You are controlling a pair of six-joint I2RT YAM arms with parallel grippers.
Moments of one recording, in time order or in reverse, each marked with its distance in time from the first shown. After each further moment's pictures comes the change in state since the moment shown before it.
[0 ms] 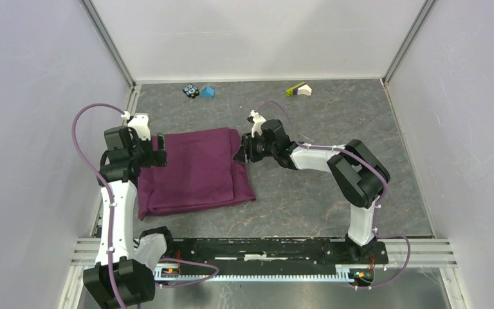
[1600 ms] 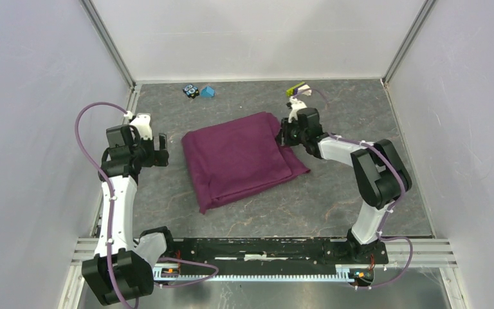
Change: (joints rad) left arm 0.000 0.051 0.001 0.000 -0.005 0.006; right arm -0.260 -0.084 -0.043 -0.110 0.196 -0.207
